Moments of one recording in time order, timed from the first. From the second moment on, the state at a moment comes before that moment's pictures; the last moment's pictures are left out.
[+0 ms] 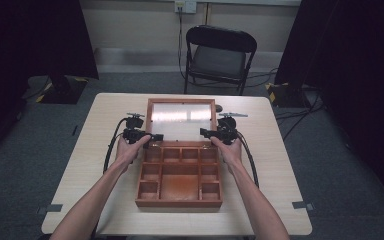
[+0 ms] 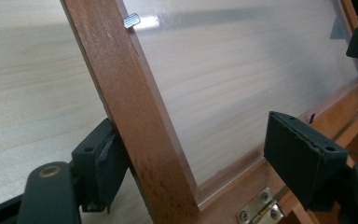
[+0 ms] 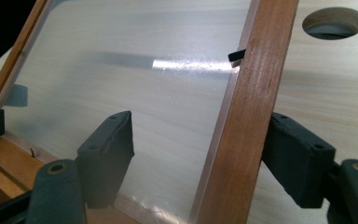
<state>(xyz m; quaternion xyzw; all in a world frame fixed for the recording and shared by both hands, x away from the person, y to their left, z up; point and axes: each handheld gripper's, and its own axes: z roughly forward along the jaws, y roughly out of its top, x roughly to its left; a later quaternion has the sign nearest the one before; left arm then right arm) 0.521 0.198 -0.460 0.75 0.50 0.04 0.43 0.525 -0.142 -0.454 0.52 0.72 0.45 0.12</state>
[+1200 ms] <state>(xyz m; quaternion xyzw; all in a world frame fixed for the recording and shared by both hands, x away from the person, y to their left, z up) 0.491 0.209 -0.422 0.76 0.46 0.09 0.46 0.485 -0.159 -0.408 0.49 0.71 0.49 0.13</state>
